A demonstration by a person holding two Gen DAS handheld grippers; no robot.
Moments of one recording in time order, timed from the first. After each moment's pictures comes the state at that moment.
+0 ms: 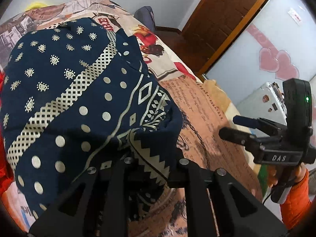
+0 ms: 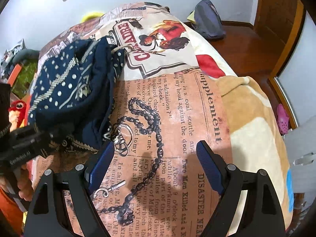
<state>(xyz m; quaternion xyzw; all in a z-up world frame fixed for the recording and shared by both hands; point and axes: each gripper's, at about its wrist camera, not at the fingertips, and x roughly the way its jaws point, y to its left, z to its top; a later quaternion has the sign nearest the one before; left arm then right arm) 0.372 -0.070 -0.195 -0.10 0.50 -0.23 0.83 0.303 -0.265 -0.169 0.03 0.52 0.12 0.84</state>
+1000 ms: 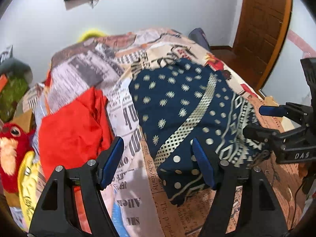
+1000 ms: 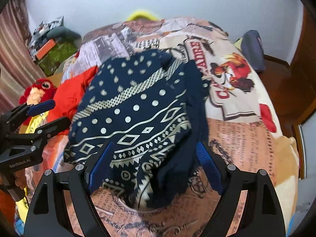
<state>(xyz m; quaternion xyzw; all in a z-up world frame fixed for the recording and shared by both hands) 0.337 0.045 -0.154 0.01 0.44 -0.02 0.90 0.323 -0.129 -0.153 -0.05 0.47 0.25 0.85</state>
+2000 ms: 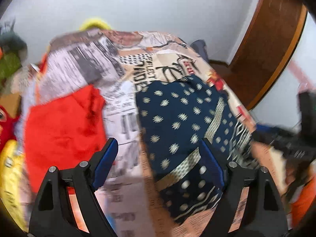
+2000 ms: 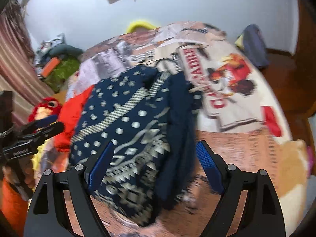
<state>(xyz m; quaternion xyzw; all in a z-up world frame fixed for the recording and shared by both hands) 0.369 0.086 -0.151 -0.11 0.43 -0.05 0.89 0.358 -0.159 -0.148 0.03 0.46 0.29 0.84</state>
